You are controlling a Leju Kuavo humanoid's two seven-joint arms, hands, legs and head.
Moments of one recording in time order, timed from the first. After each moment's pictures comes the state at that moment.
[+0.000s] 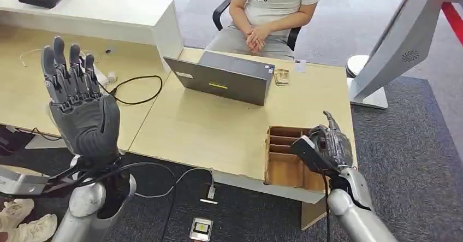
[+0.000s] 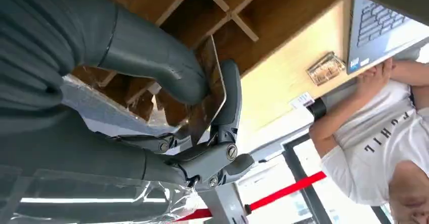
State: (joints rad) left arm -0.15 0.16 -0.51 -2.06 0.28 0.56 -0.63; right arm -0.58 -0.14 0.65 -0.78 0.63 -0.47 -0.12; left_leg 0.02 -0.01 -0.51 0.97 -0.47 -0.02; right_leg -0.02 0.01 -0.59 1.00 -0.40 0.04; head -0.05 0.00
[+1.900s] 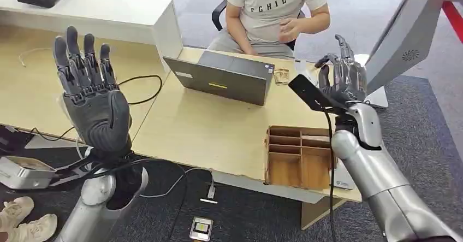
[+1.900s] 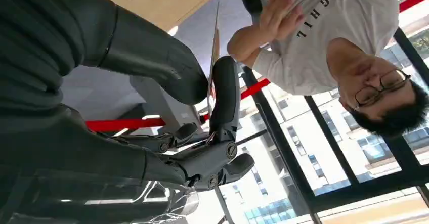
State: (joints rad) left arm -0.24 0.14 -0.58 -2.00 0.38 0.50 -0.70; right arm -0.94 -0.07 0.68 -0.75 0.77 -0.46 -0.02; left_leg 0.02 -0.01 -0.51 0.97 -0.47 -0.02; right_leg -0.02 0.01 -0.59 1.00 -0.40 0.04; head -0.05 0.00
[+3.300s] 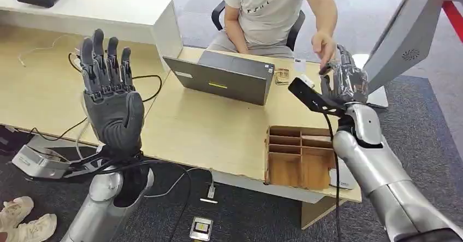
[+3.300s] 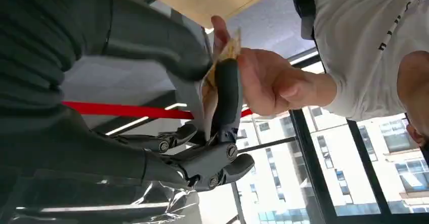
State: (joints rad) left arm -0.25 0.11 -0.57 -1.94 0.39 0.41 -0.68; right arm -0.97 -0.07 0.73 -0.63 0.84 -0.43 0.07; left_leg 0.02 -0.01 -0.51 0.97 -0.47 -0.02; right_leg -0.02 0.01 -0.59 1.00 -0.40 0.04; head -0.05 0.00
